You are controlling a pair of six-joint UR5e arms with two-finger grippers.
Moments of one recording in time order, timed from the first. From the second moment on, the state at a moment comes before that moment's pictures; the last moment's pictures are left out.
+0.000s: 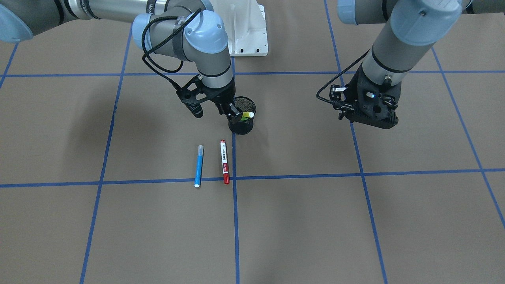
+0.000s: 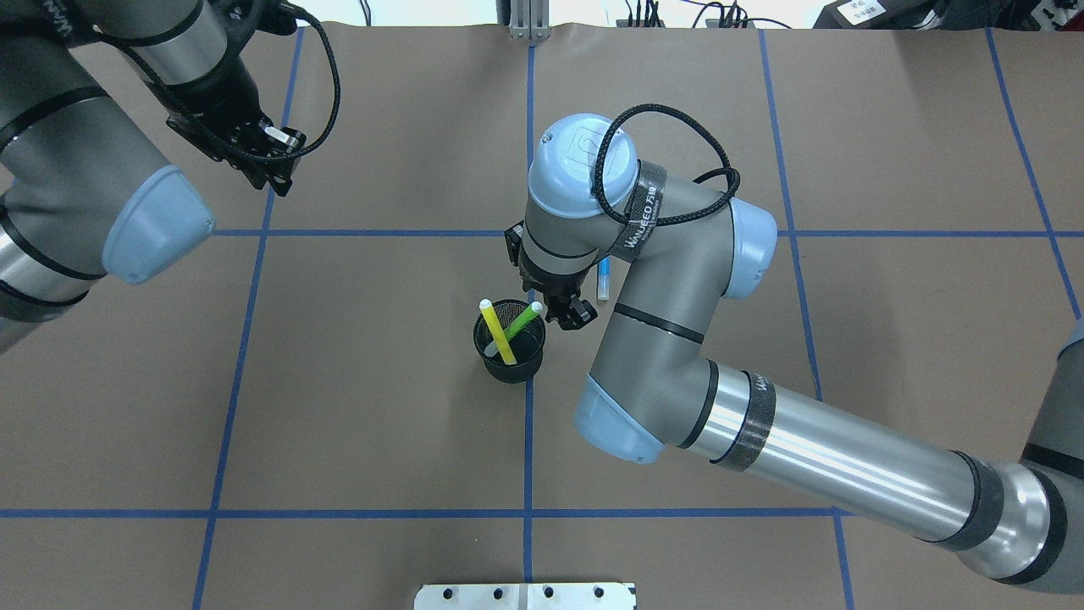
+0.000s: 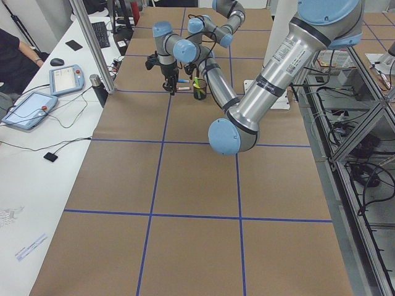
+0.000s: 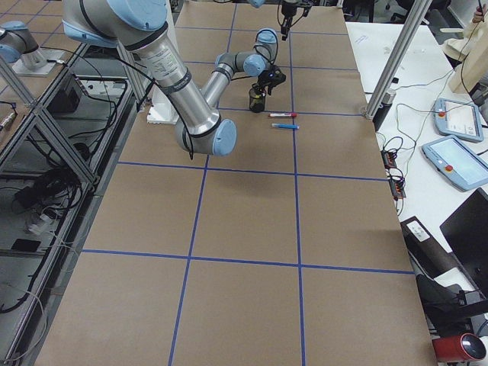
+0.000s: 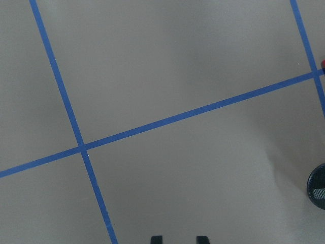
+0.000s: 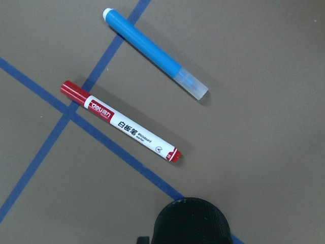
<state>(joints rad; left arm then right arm) -0.95 -2.22 -1.84 -1.17 -2.21 -0.47 0.55 -0.76 1.59 -1.59 1.94 2.14</state>
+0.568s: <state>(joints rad) -0.95 -2.22 -1.84 -1.17 -2.21 -0.47 0.54 -0.76 1.59 -1.59 1.94 2.15</state>
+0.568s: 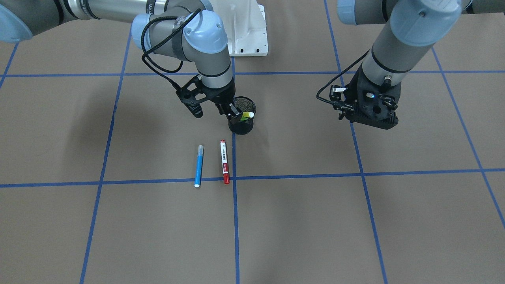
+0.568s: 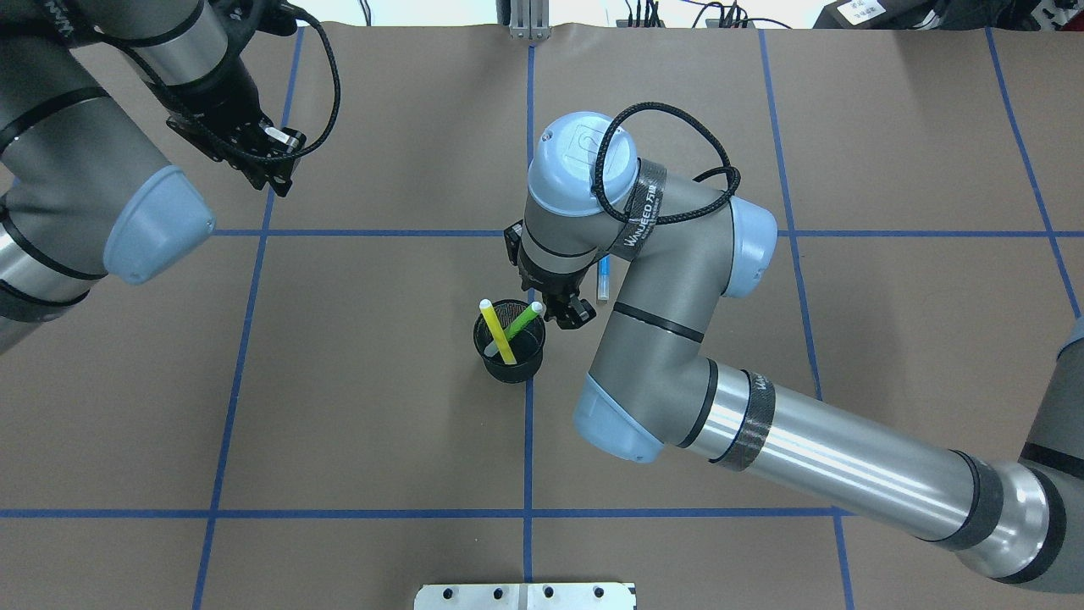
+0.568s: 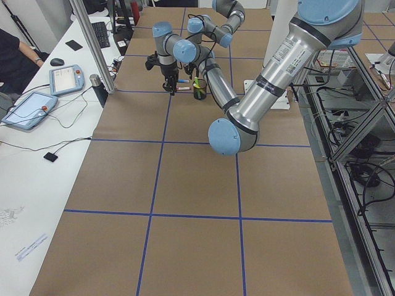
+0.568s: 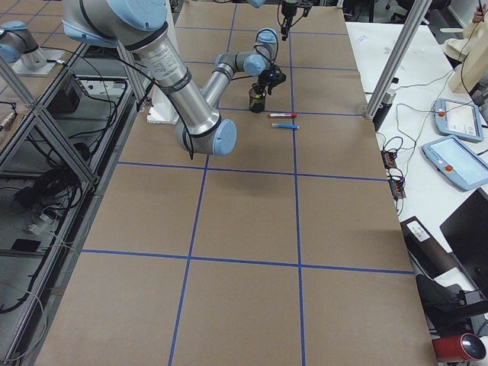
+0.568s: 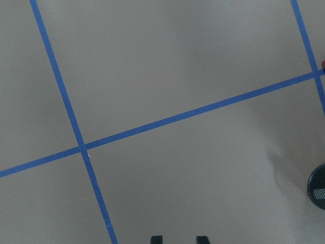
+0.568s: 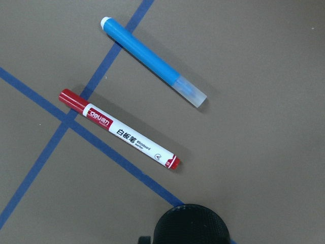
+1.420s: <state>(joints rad) -0.95 -2.22 -1.84 -1.17 -2.21 -0.48 0.54 -0.76 1.59 -1.59 1.94 2.15</state>
